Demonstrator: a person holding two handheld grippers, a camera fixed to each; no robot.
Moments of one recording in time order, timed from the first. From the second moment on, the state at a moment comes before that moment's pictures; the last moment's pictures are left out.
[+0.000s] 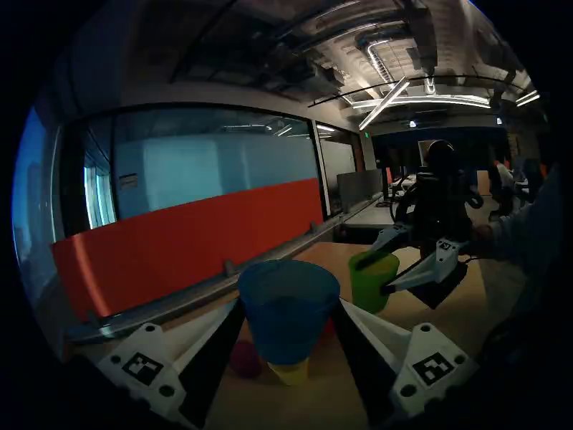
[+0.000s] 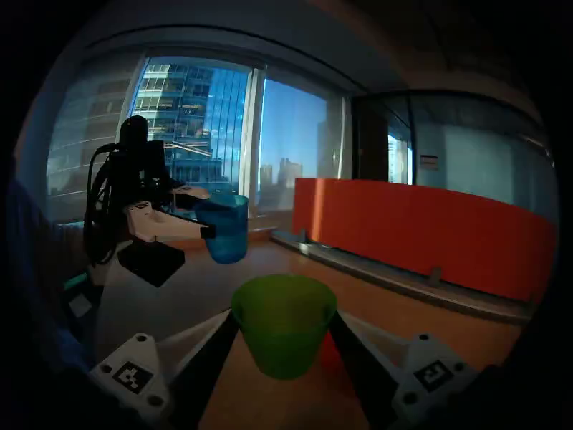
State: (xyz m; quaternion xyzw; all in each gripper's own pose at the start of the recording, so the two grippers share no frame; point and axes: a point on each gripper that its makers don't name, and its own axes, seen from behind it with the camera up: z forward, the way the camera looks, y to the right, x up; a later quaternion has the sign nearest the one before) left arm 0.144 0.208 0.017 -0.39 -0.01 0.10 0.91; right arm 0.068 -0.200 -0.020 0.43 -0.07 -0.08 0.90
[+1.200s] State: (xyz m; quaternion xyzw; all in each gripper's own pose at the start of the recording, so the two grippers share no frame) left arm 0.201 0.224 0.027 -0.35 0.08 0.25 0.90; right arm 0.037 -0.246 -0.026 0.48 -0.09 -0.07 0.87
